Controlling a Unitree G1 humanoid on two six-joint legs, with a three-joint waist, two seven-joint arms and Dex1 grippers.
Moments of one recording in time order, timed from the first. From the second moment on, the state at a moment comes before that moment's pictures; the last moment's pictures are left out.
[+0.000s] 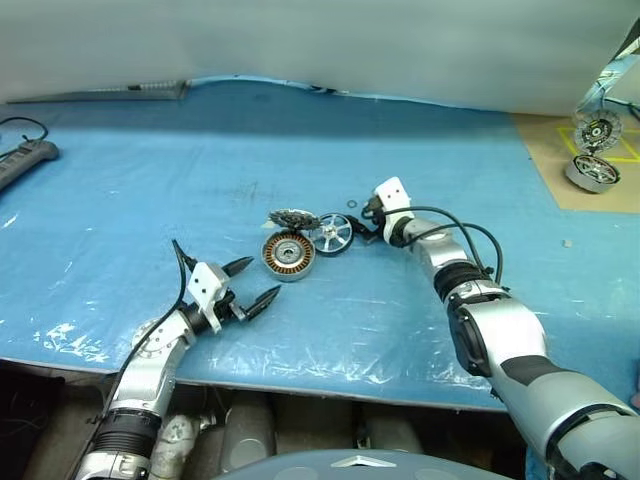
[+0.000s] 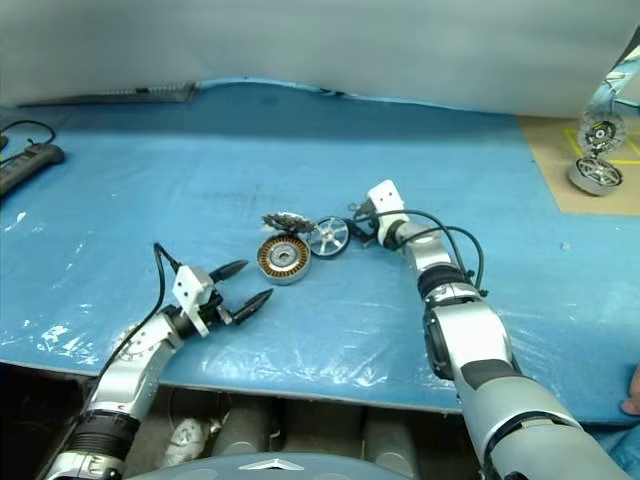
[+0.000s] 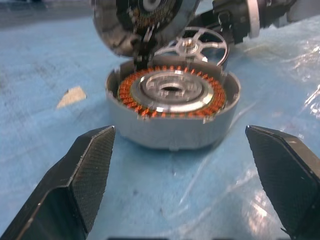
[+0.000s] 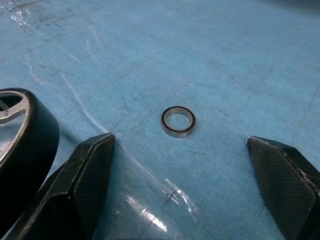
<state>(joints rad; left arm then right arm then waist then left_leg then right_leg) -0.04 0.35 0.00 0.11 -0.29 -0.13 -0.81 -0.97 -0.23 0.01 1.26 -0.04 -0.14 0.54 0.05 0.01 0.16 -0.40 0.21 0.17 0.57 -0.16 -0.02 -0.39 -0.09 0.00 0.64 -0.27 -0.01</state>
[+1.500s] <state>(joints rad) -0.03 0.33 -0.03 -0.01 -0.27 -0.02 -0.75 -0.92 -0.24 0.01 1.20 -0.10 -0.15 0.44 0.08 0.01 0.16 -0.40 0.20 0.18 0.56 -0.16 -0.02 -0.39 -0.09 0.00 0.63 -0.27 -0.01</state>
